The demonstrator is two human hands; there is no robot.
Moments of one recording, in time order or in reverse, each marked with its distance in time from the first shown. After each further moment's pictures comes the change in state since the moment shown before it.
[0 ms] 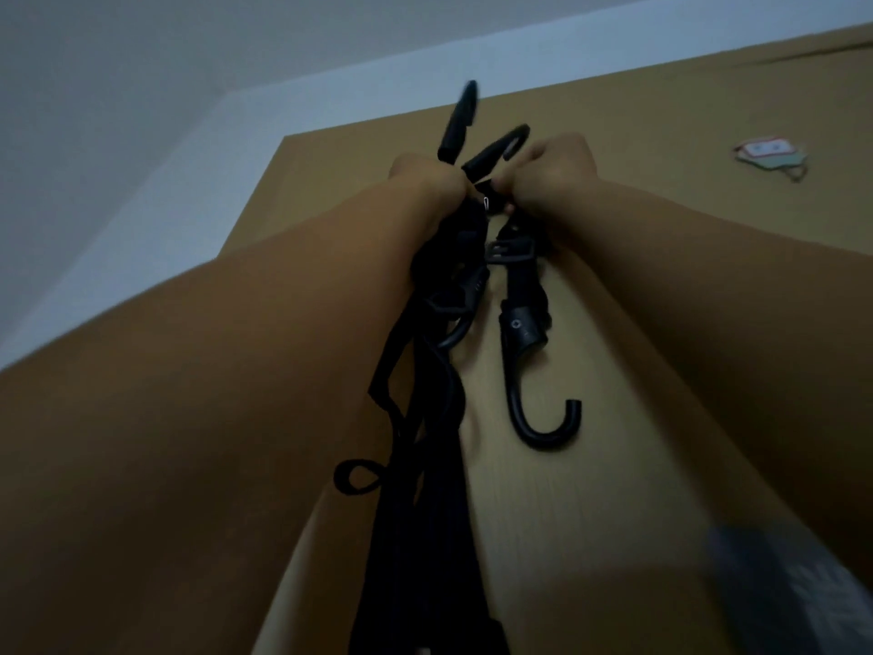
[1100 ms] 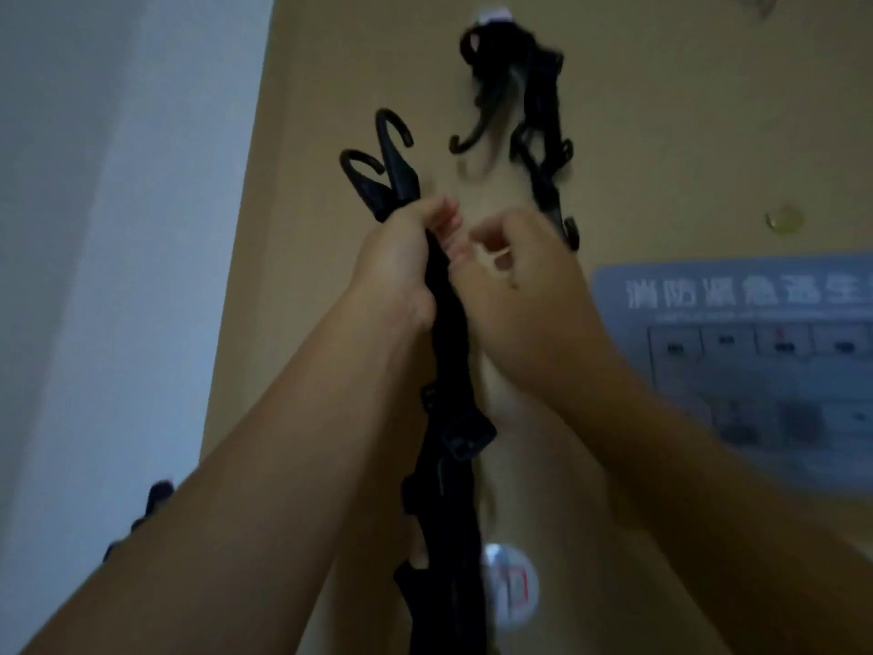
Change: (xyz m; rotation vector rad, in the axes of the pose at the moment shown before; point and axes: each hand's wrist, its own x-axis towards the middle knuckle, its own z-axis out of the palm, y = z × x) left_hand -0.246 -0.043 -0.055 -0.820 -0.054 -0.619; right_hand -0.306 -0.009 -0.064 -0.138 -0.305 -0.087
